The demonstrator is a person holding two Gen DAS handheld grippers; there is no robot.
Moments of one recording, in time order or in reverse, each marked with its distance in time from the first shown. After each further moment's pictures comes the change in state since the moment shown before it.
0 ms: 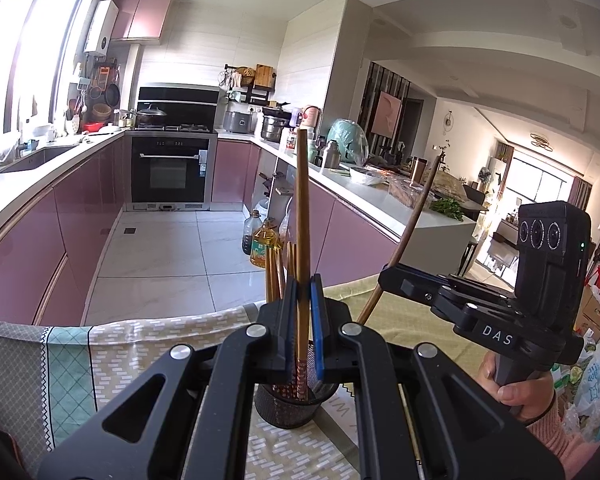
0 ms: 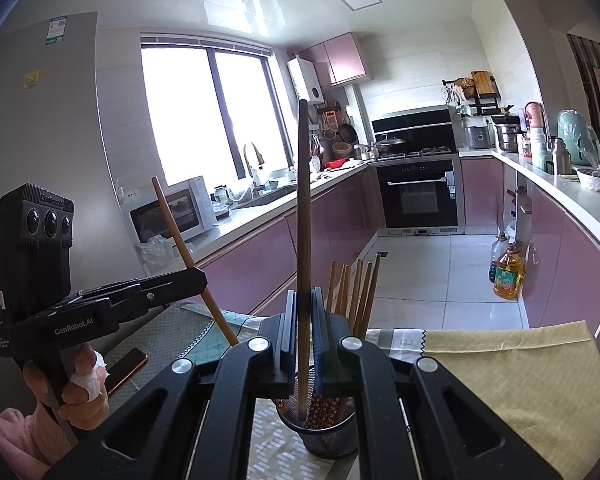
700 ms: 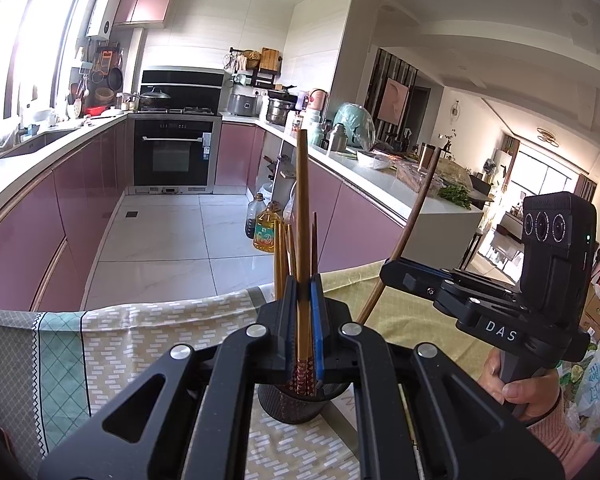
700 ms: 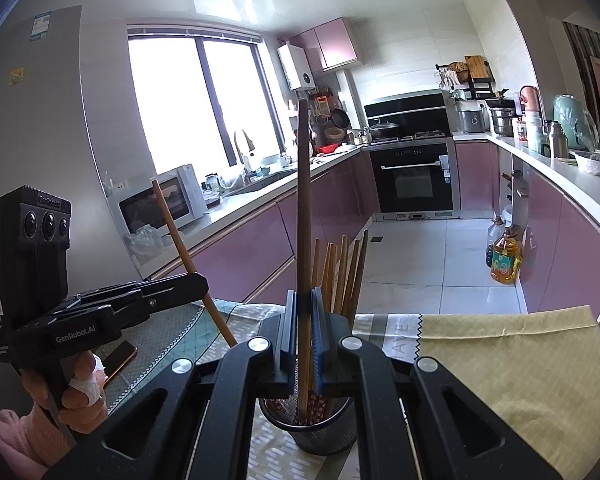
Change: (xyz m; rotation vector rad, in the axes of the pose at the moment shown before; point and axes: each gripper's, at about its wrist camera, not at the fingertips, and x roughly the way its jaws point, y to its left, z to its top) left arm 0.014 -0.002 0.004 -0.020 0.062 0.011; right arm 0.023 -0.008 -0.003 0.026 0.053 -0.021
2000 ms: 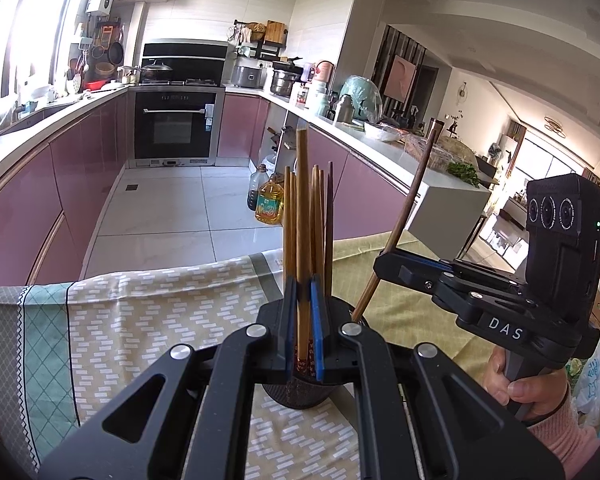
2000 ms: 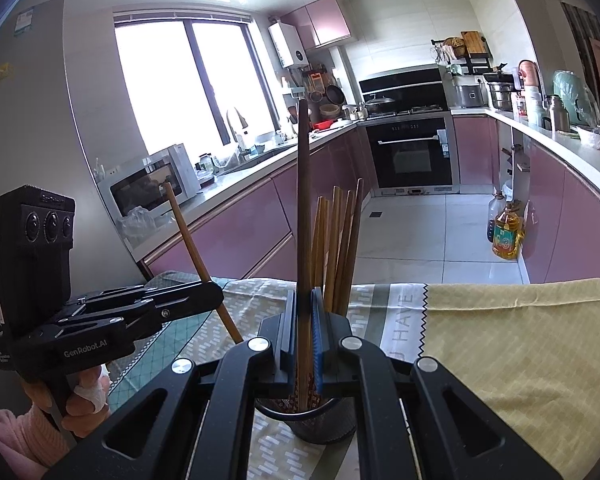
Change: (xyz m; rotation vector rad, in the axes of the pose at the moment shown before) left arm 0.036 0.002 -0.009 -0.024 0.104 0.007; right arm 0.029 -0.010 -0.018 0.034 0.079 -0.002
